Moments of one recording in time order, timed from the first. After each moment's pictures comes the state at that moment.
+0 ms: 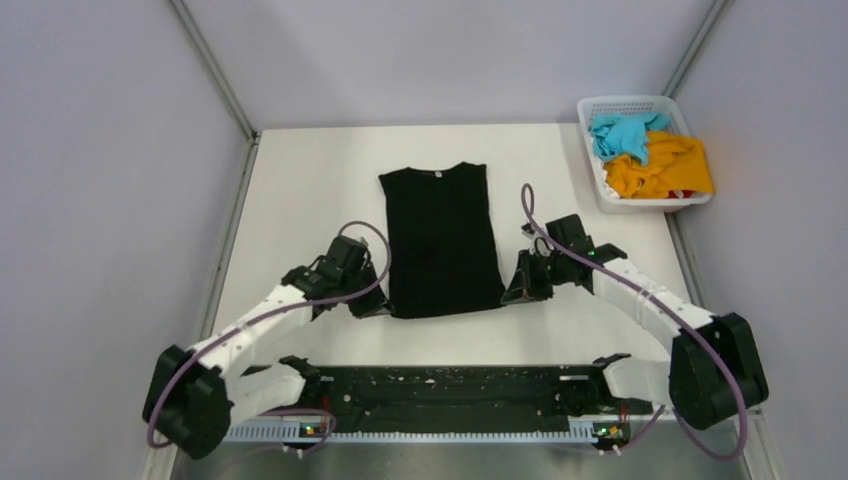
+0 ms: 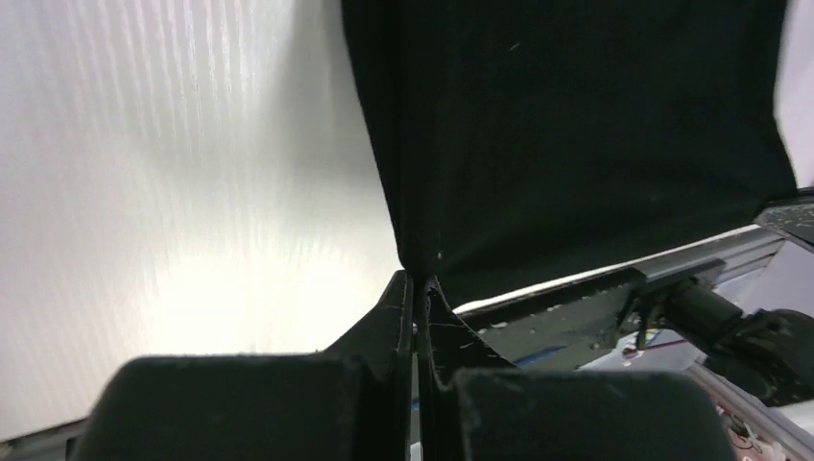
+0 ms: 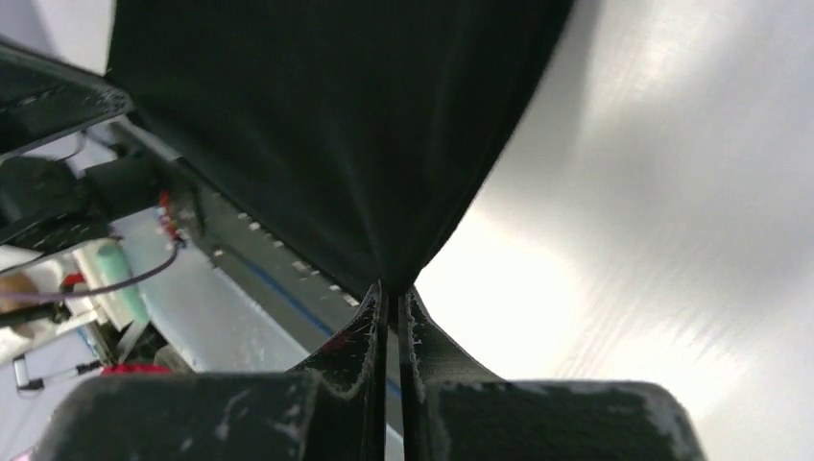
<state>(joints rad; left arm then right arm) -0.51 1.15 0.61 -0.52 0.23 -0.86 0.37 1.26 0.67 -0.50 -0.53 0.45</state>
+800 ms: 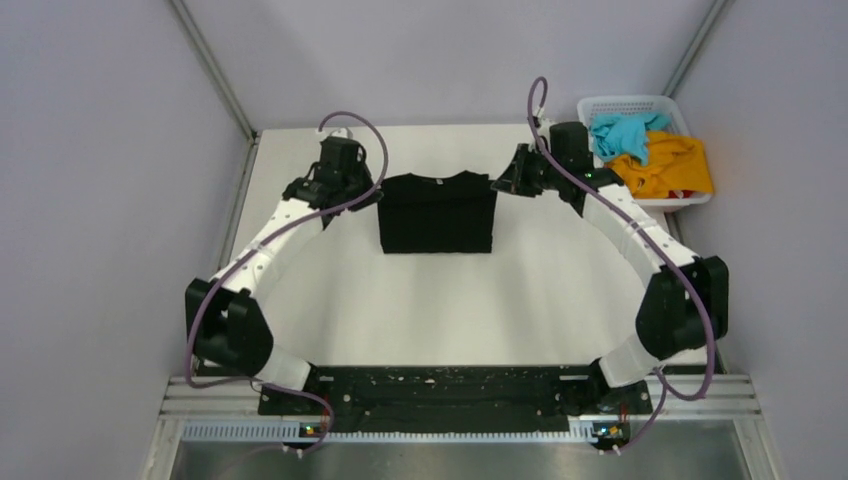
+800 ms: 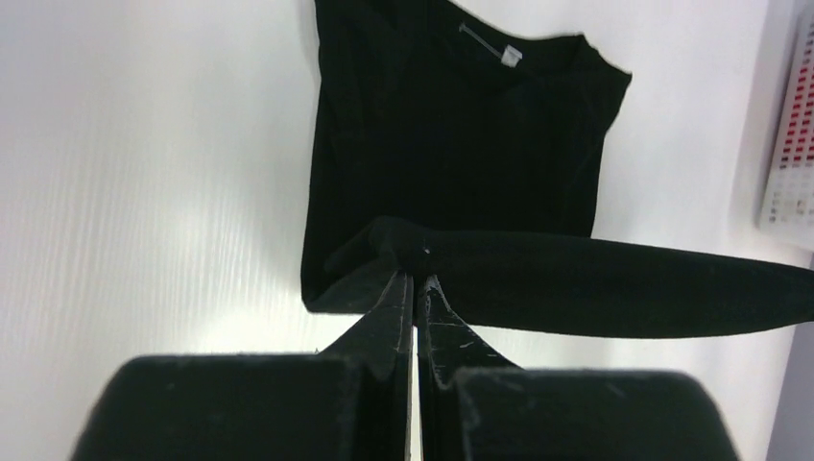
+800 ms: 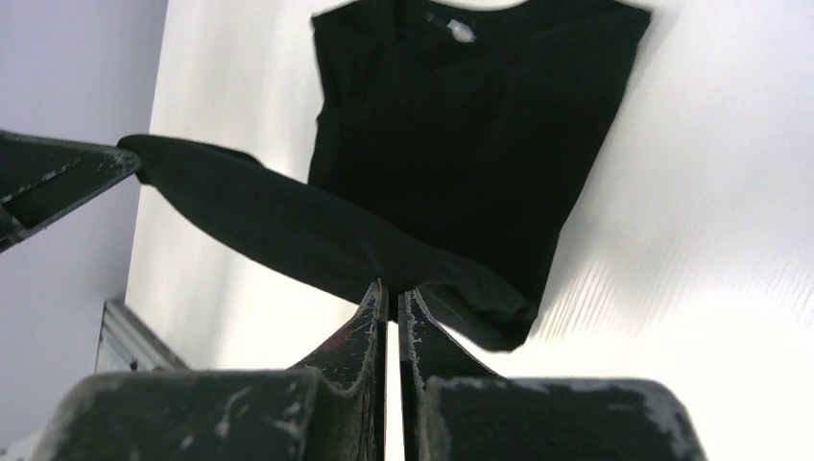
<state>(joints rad) -0.35 1.45 1.26 -0.51 -0.06 -0.66 0.30 1.51 1.27 -0.36 -0.41 0.42</state>
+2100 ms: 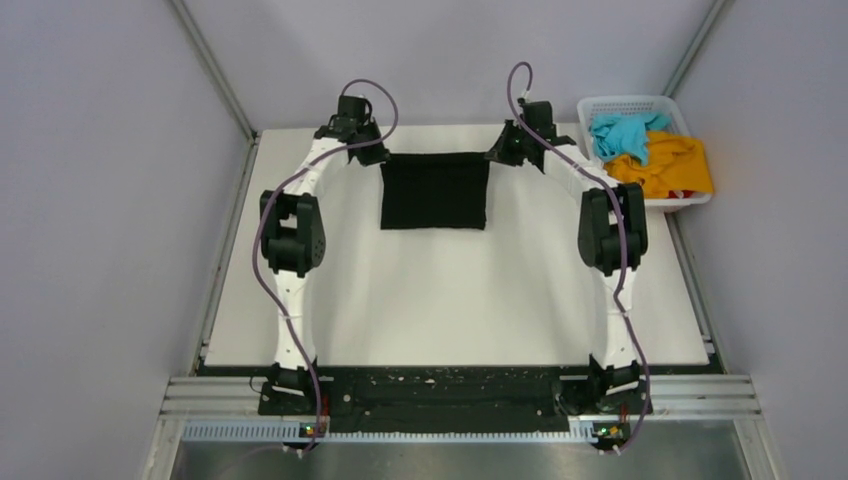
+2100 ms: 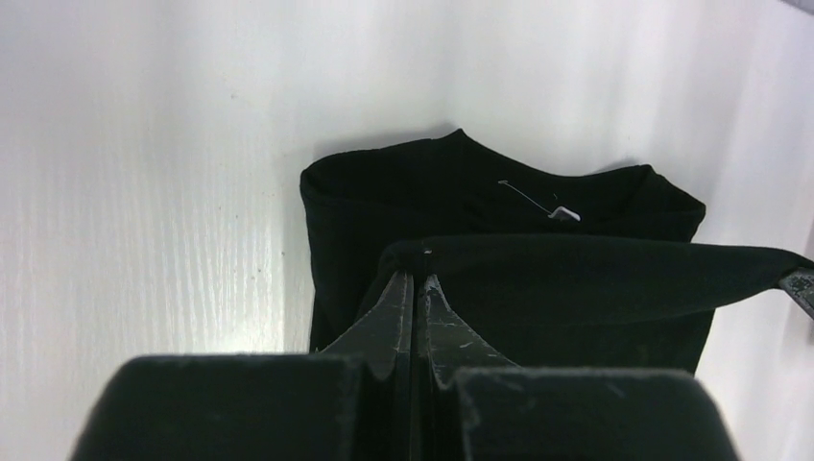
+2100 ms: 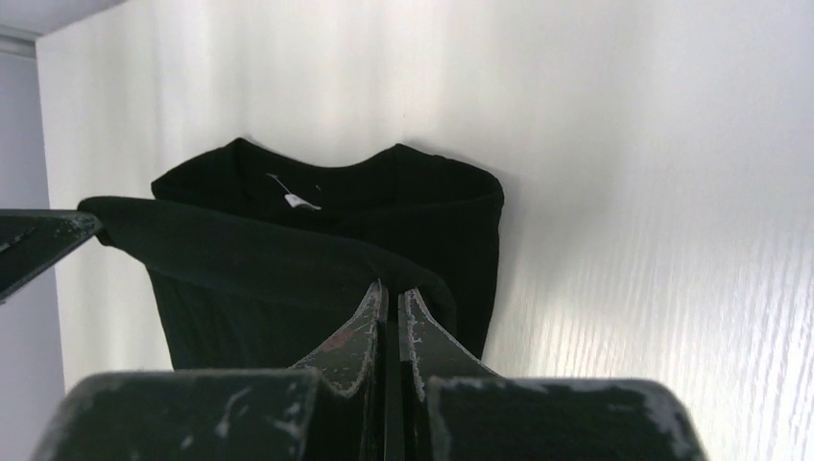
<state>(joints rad) -0.18 2.28 2.04 -0.53 0.15 -0.51 0.23 2.22 1.83 -0.26 -0.28 0.53</state>
